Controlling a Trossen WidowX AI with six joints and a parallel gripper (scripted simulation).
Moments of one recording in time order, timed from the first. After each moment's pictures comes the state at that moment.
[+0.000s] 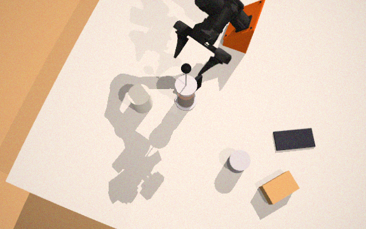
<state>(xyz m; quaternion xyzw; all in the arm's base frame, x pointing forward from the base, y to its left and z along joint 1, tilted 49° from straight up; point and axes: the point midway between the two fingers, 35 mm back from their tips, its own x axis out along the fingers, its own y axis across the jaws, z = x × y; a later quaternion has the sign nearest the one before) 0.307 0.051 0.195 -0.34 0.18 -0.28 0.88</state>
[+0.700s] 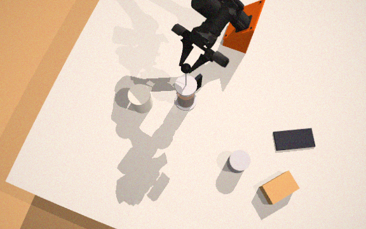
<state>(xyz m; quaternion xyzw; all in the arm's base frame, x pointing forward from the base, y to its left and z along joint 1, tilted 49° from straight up) 0.314 0.043 0.193 -0.35 0.18 -0.28 0.88</state>
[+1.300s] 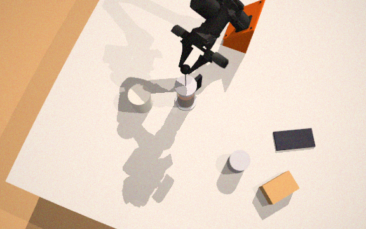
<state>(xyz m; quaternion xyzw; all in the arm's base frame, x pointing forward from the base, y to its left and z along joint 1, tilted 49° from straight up) 0.317 0.041 0.191 -0.34 0.17 -0.27 0.88</state>
